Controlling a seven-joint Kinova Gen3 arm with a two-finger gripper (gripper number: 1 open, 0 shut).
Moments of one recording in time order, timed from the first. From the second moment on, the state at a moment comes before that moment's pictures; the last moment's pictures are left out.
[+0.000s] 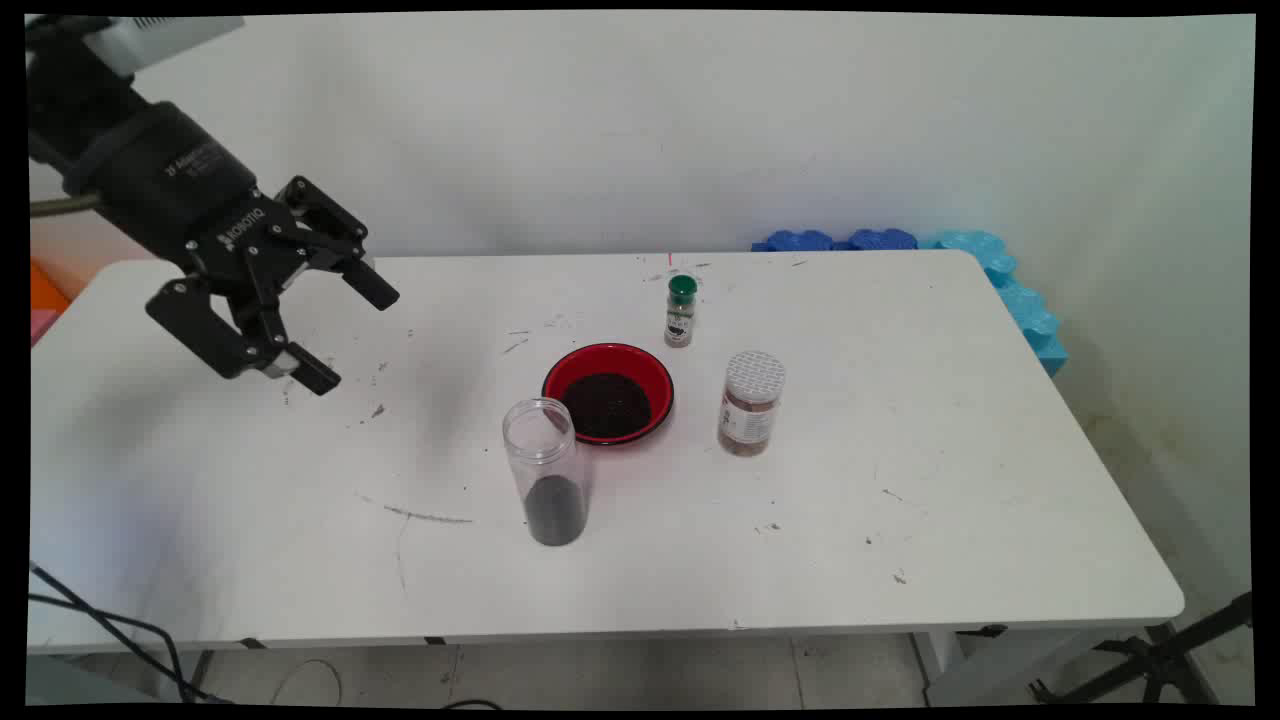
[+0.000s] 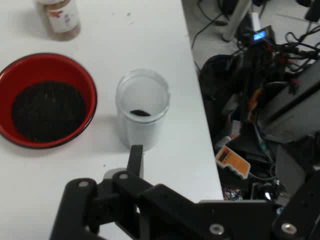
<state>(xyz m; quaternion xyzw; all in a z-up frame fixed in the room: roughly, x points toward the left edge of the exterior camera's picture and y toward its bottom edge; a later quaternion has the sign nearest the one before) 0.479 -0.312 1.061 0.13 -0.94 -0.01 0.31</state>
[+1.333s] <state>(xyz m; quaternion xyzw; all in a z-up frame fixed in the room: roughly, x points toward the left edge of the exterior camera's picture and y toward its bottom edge) 0.495 -0.274 0.920 0.27 -0.90 0.06 0.34</state>
